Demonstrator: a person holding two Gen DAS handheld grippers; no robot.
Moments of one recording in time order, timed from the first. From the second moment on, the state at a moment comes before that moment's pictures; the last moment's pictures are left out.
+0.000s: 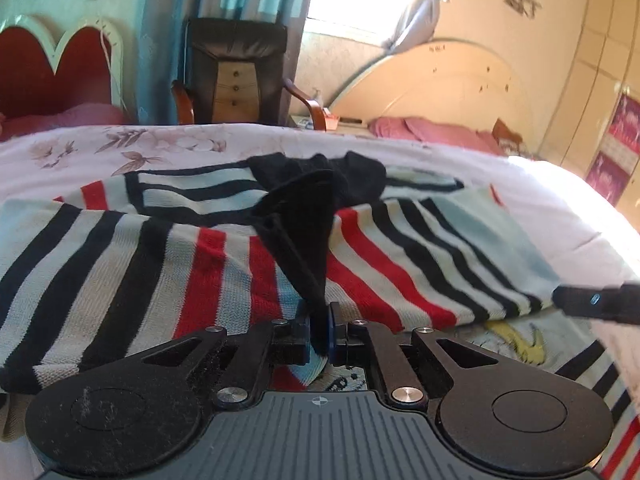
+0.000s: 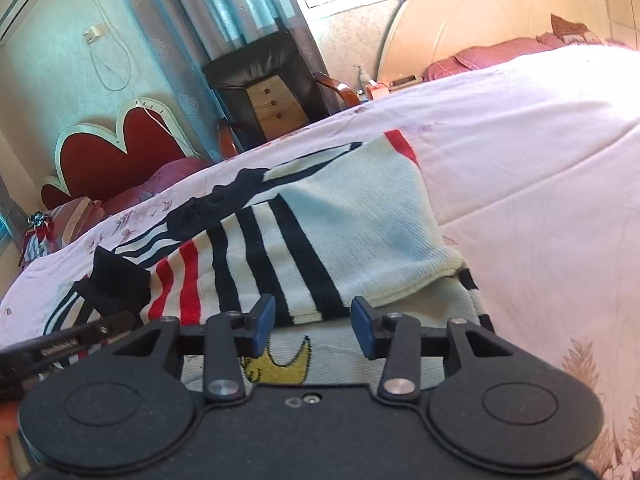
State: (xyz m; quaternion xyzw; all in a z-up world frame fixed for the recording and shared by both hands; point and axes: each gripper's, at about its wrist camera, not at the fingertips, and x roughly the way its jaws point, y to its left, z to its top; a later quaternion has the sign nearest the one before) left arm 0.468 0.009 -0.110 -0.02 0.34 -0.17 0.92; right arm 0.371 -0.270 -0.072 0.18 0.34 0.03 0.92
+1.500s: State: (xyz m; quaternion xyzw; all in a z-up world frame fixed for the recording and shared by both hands) left arm 0.427 0.156 -0.117 -0.09 0.30 -0.05 0.95; right arm 0.418 -0.234 -0.058 0.11 0.32 0.04 0.94
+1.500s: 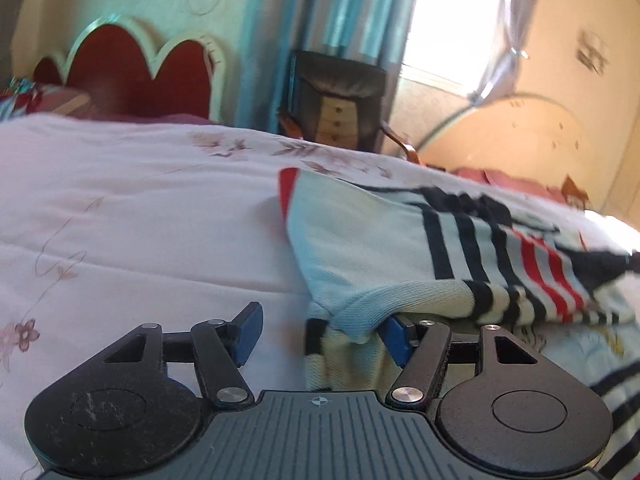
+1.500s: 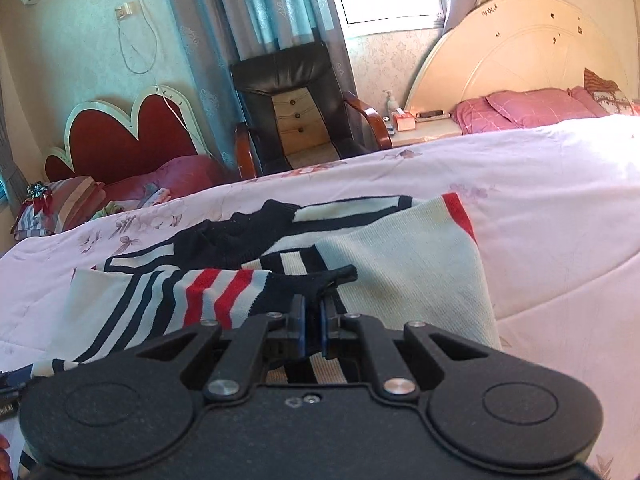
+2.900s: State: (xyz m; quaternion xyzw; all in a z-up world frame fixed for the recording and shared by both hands) left arm 0.499 0.090 -0.090 -0.03 0.30 -0.16 0.94; right arm 0.446 -0.227 -0.068 0.10 0.35 0.05 0.93
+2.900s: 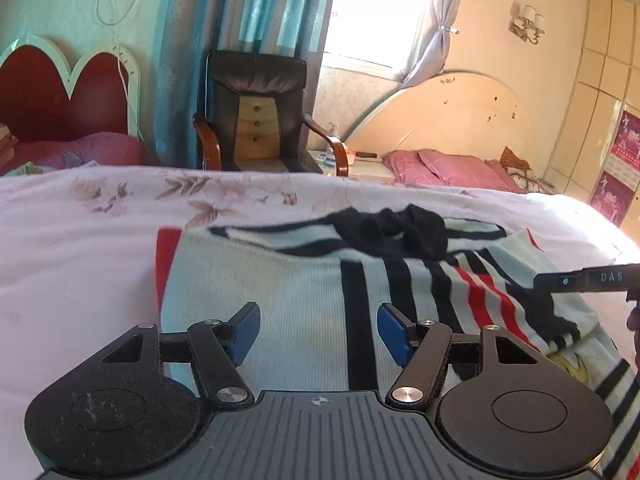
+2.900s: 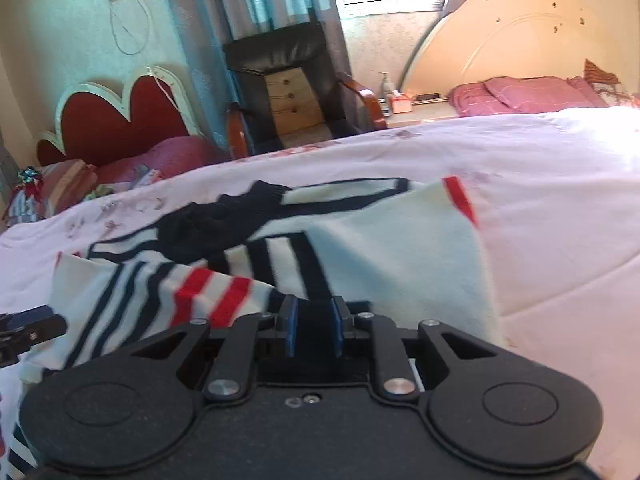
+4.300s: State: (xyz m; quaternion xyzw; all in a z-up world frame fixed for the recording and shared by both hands) left arm 0.579 0.133 -0.124 -0.01 0.32 -0.16 0.93; right arm 0.506 -0.090 -0.096 0.05 0.34 0.08 0.93
